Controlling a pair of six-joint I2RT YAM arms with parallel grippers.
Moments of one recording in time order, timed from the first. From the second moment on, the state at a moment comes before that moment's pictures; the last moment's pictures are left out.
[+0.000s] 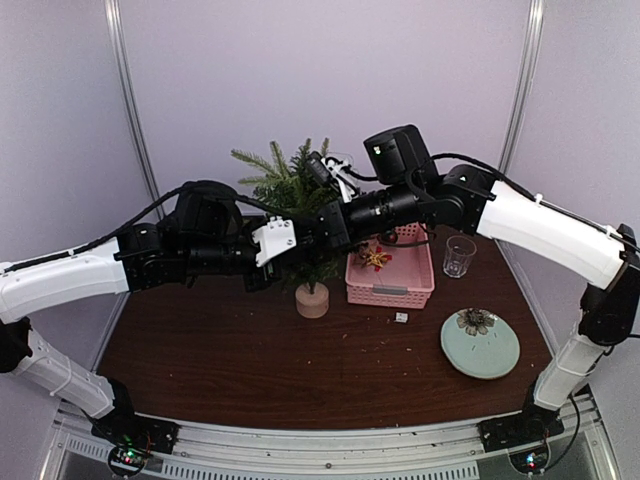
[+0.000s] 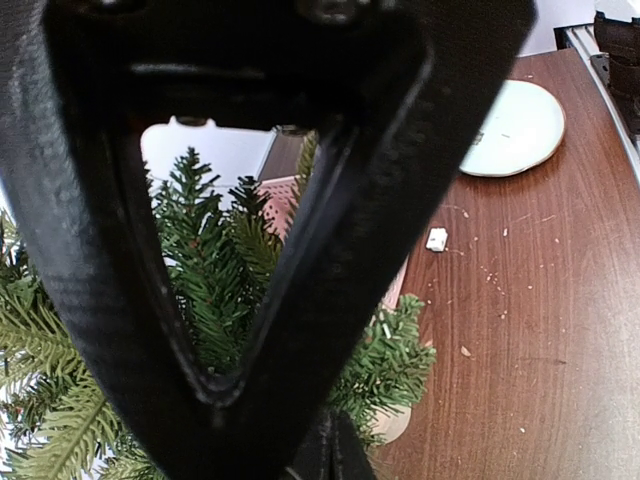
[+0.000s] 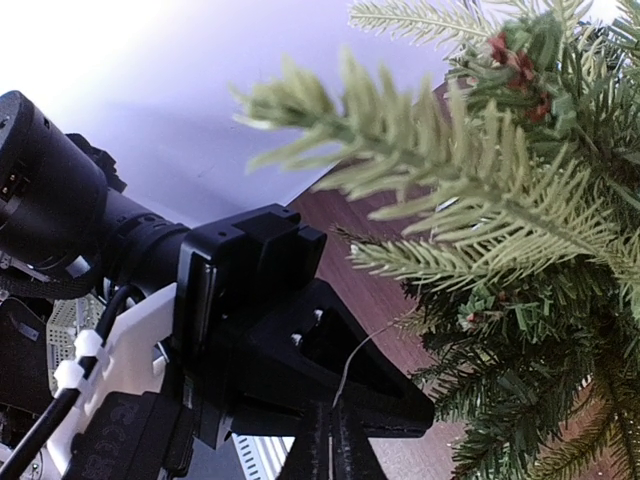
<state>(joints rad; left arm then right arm) -0.97 1.32 1.16 -0.26 0.04 0.65 0.95 1.66 1.71 -0.53 -0.41 0.37</state>
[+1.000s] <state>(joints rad) -0.96 1.10 1.06 -0.35 -0.04 0.40 0.99 1.61 1.71 -0.61 0.02 -0.16</state>
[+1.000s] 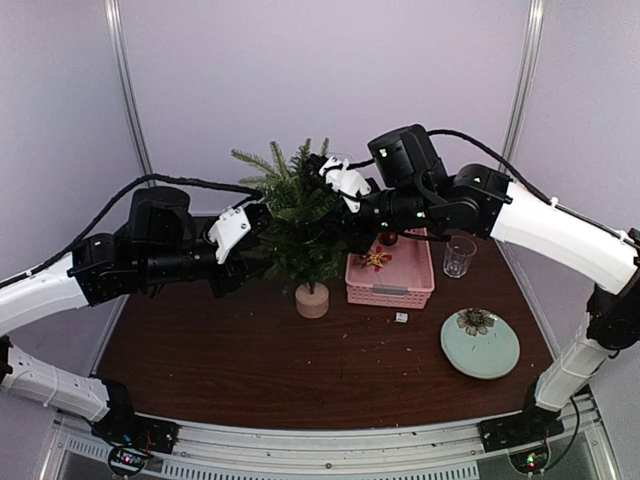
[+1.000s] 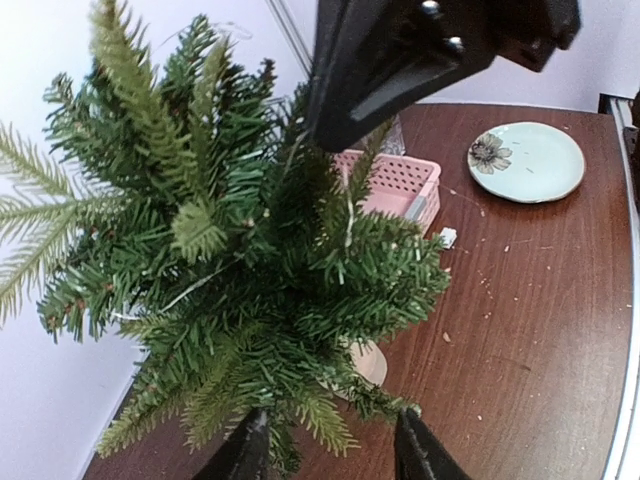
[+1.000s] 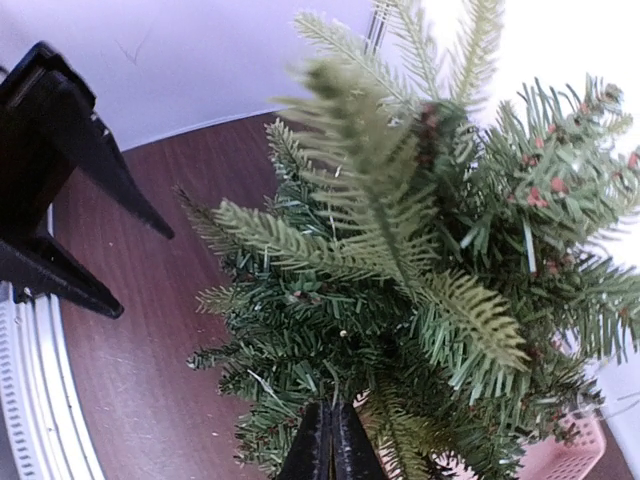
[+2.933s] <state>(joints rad) -0.89 1.12 0.99 -0.23 -0.06 0.28 1.08 1.60 1.53 -0.44 0.44 -0.89</state>
